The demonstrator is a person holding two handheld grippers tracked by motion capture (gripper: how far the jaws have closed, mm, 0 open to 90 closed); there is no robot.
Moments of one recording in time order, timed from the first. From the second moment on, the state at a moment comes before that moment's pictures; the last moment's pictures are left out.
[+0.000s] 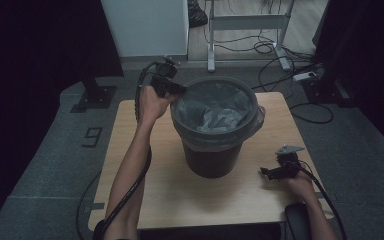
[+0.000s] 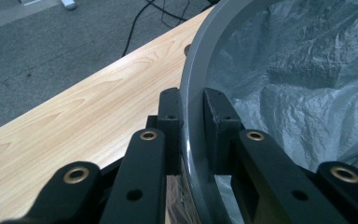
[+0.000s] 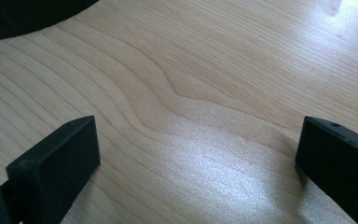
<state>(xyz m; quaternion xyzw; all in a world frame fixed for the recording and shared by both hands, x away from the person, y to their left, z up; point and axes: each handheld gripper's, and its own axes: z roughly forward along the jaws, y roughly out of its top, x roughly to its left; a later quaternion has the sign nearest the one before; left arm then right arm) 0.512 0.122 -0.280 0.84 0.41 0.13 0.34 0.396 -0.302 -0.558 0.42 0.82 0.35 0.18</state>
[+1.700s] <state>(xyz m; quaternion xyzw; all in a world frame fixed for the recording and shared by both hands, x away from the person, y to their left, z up) 0.466 0.202 -0.269 0.82 0.39 0.19 0.38 0.396 -0.302 -0.558 0.42 0.82 0.35 0.18</state>
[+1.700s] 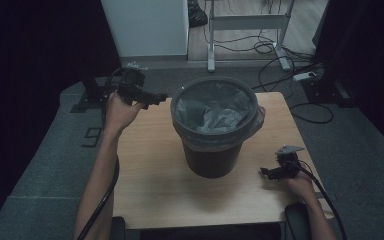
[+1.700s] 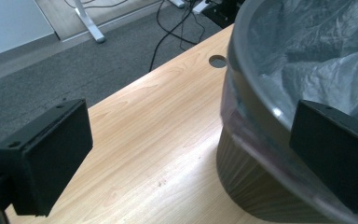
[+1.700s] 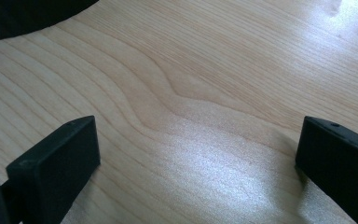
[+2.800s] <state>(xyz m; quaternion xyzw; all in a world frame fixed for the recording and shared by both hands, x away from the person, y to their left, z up) 0.435 0.270 -0.346 0.79 0.43 0.18 0.39 0.396 -0.302 -0.558 0.42 0.82 0.34 0.18</state>
